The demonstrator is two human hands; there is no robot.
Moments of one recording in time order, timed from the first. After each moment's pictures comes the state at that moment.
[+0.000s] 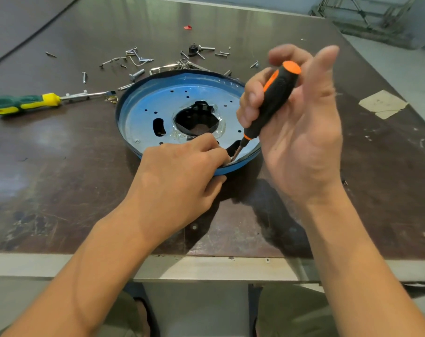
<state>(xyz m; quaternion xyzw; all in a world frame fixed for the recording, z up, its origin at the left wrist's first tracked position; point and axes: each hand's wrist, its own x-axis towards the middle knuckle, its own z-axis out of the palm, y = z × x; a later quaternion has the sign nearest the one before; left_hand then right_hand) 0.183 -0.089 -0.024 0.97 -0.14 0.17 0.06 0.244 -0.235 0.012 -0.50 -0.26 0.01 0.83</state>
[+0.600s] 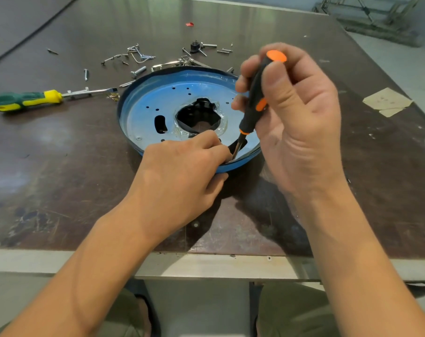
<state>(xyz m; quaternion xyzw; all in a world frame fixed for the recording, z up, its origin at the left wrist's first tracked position) 0.184 -0.088 -0.028 0.97 -0.14 0.17 0.06 0.242 -0.233 0.011 -0.51 -0.27 0.01 0.82</state>
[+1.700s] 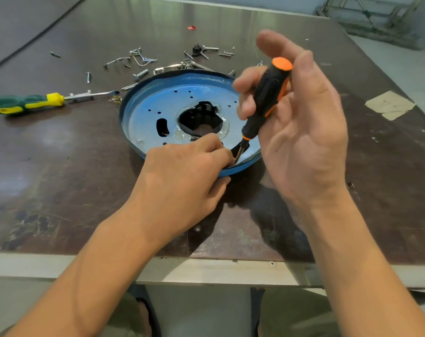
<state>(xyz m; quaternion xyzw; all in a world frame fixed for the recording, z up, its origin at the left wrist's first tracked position) 0.184 -0.089 -0.026 0.97 -0.14 0.17 0.06 0.242 -0.233 0.012 -0.49 -0.27 0.01 0.83</state>
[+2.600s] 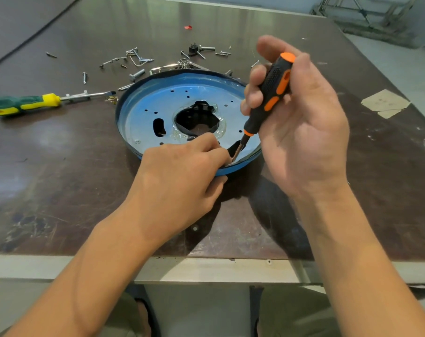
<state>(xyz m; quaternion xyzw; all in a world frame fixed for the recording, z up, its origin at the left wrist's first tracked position) 0.184 -0.089 -0.026 0.97 -0.14 0.17 0.06 0.245 -0.237 0.014 -0.46 -0.20 0.03 0.87</state>
